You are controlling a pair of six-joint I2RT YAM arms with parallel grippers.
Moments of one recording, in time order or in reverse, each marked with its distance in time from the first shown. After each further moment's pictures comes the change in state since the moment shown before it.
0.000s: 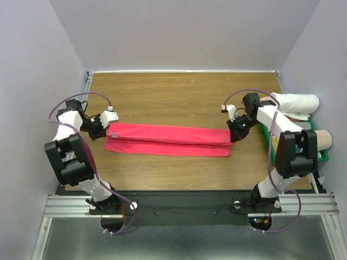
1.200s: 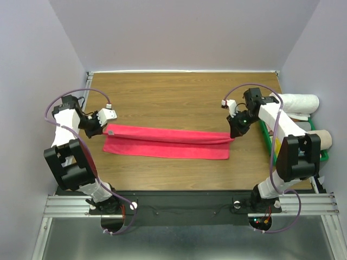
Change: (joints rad) left arm 0.002 -0.040 0.072 -0.097 -0.041 0.038; right arm 0.014 -0.034 0.079 -0.057 -0.006 -0.011
